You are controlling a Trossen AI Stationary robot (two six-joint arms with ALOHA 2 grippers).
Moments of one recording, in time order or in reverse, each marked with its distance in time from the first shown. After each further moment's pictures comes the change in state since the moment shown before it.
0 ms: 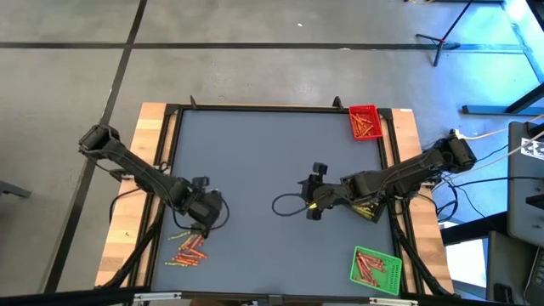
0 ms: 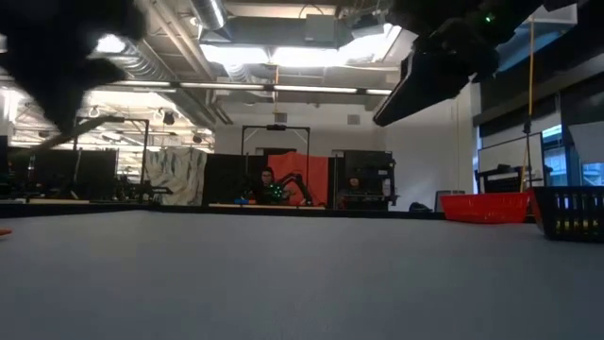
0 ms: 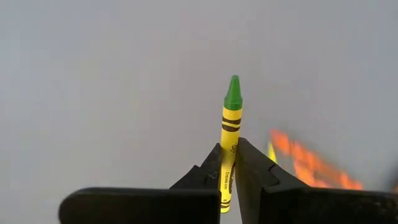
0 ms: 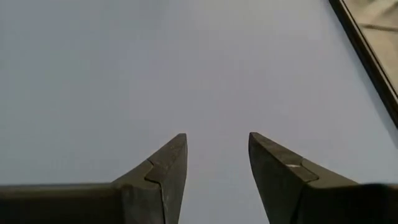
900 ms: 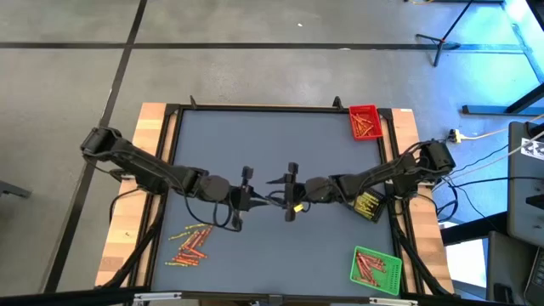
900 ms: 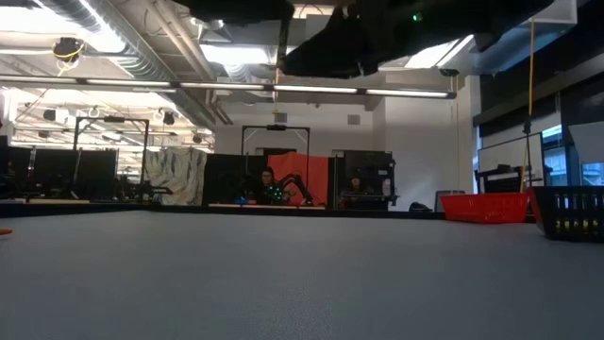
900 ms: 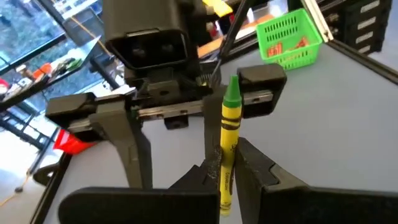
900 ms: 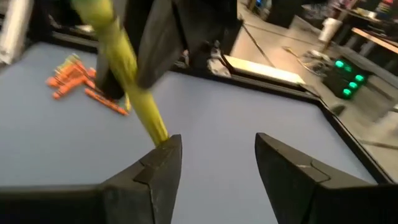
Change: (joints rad) left arm 0.202 0.039 -0.077 1.158 -0.058 0.888; right arm -0.062 0.213 0.001 0.759 -0.151 -0.311
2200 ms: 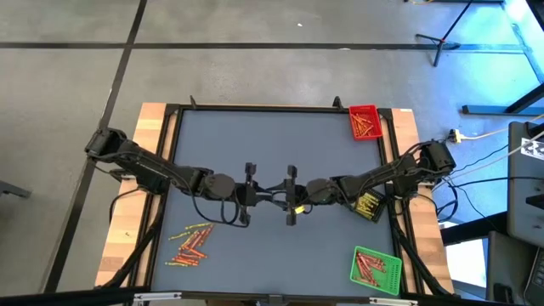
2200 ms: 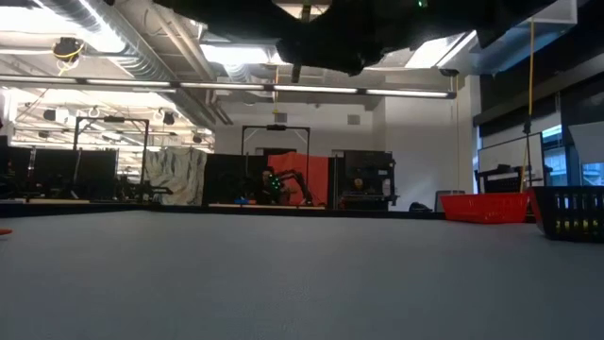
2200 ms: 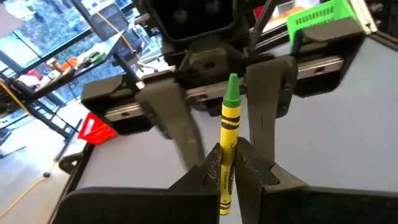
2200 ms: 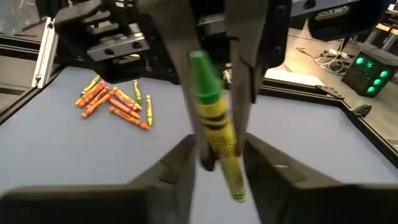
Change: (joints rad) left arm 0.031 0.053 0.001 0.076 -0.061 0.012; right arm 0.010 -0.002 0.000 0.033 -0.041 0.083
